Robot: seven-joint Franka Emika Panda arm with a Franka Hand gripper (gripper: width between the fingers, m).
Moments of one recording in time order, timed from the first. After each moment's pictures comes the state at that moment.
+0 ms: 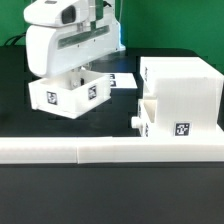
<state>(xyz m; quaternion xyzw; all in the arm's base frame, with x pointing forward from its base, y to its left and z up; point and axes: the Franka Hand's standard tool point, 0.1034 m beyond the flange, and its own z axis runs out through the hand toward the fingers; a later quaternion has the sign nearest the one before) 0.509 -0.049 0.054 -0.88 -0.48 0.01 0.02</state>
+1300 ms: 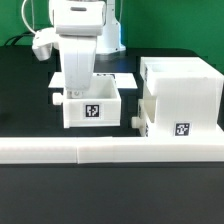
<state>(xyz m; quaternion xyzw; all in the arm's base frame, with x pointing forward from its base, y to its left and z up) 0.537 -0.057 0.049 -0.69 -0.72 0.03 0.01</state>
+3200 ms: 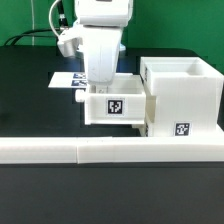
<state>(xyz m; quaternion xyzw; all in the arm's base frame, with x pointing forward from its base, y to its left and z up) 0.559 -0.017 0.059 -0.73 -0.68 0.01 -0.01</state>
